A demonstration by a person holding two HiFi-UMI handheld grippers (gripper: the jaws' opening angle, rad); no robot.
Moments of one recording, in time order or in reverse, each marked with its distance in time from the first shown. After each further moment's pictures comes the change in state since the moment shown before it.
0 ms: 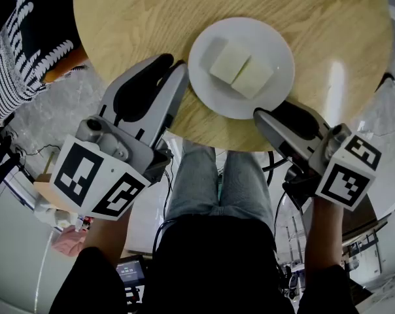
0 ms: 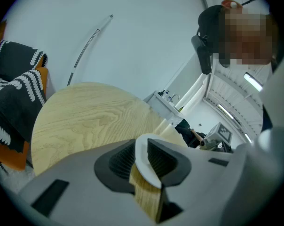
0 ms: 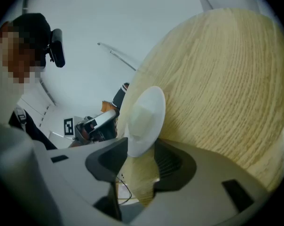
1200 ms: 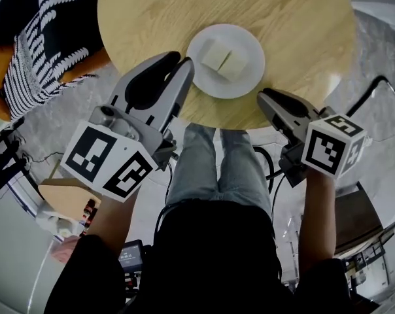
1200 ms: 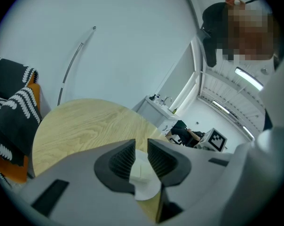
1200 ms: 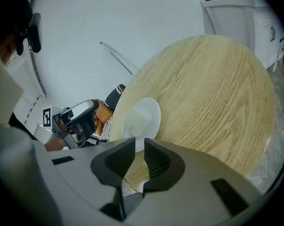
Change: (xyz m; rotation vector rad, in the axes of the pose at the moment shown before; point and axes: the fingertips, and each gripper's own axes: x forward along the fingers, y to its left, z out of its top) left arm -0.021 -0.039 0.030 0.084 -0.056 -0.022; right arm -0.019 -0.014 -0.002 -0.061 -0.022 -0.142
